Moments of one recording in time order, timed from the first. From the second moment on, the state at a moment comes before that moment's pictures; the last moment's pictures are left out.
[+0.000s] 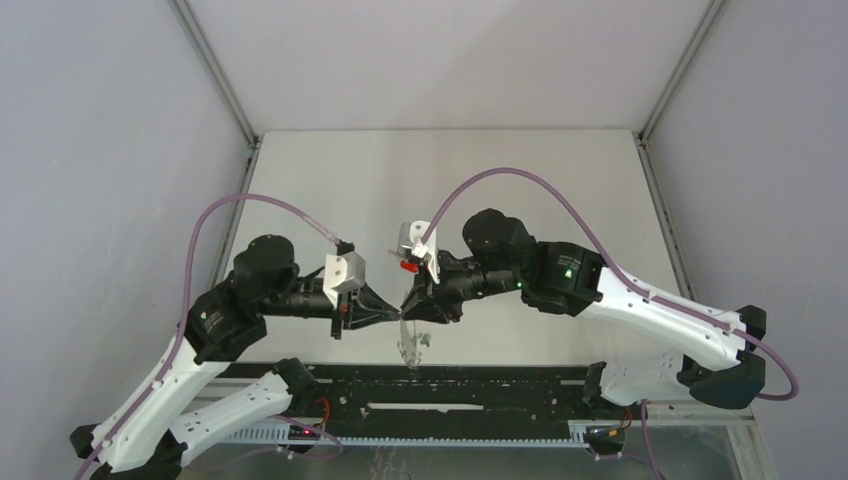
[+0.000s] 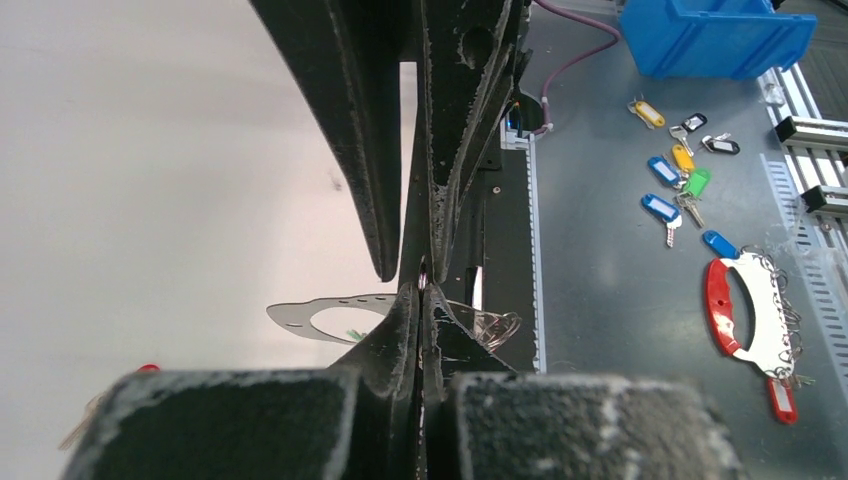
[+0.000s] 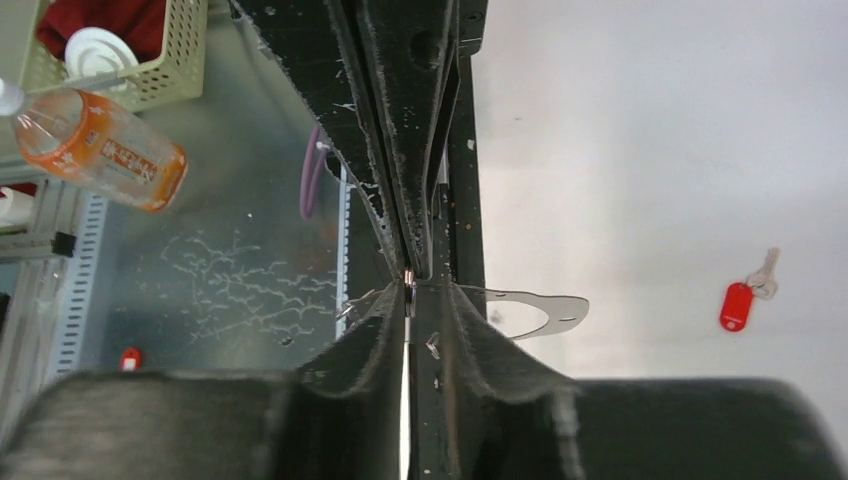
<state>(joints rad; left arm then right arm) -0.77 0.69 1.06 -0.70 0.73 0.12 1.19 1.27 1.42 -0.57 -0.39 0.02</state>
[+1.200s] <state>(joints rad) -0.77 0.65 1.02 -0.58 0.79 0.03 1.17 0.97 0.84 0.34 -0.43 0.31</state>
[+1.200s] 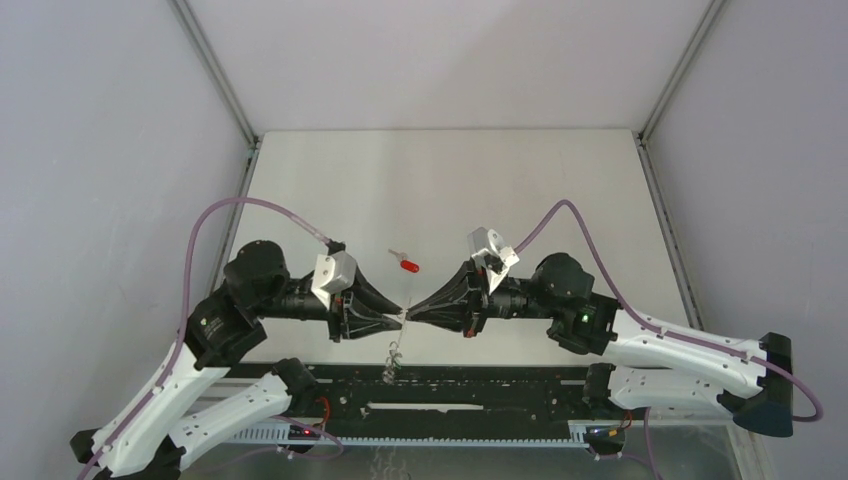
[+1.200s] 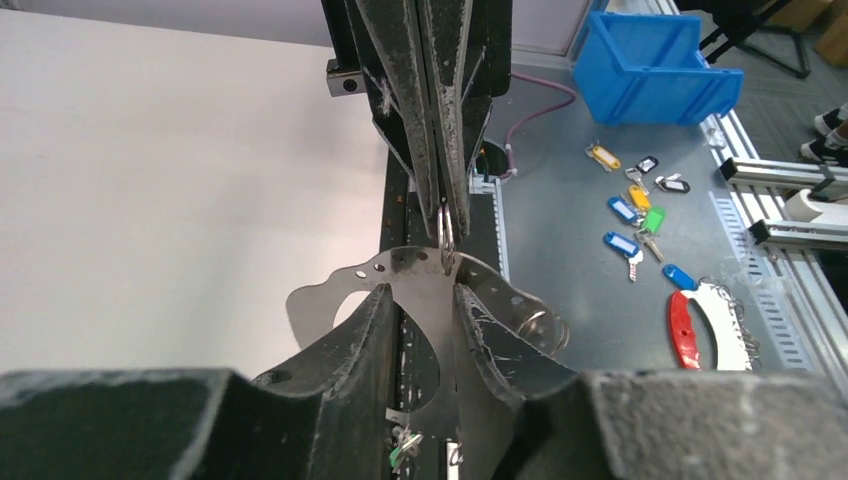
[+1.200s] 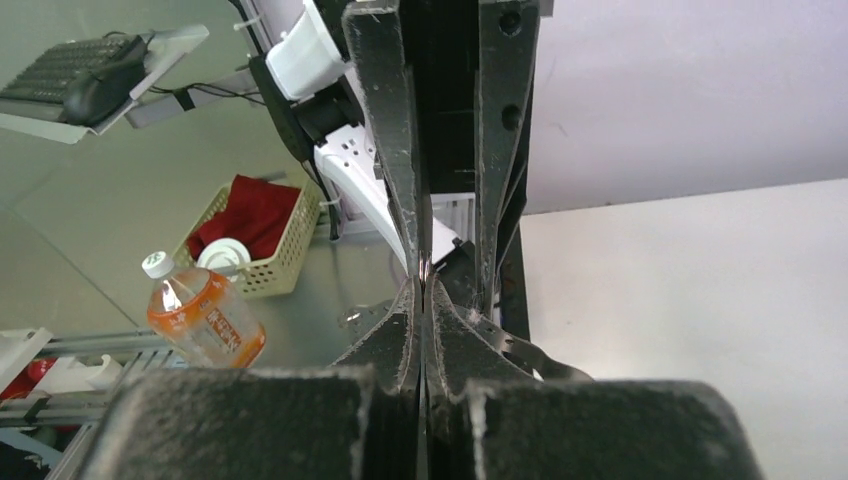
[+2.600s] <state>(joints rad) -0.75 0.65 1.01 -0.62 0.76 0.03 1.08 1.07 1.25 -0.19 -0.51 0.20</state>
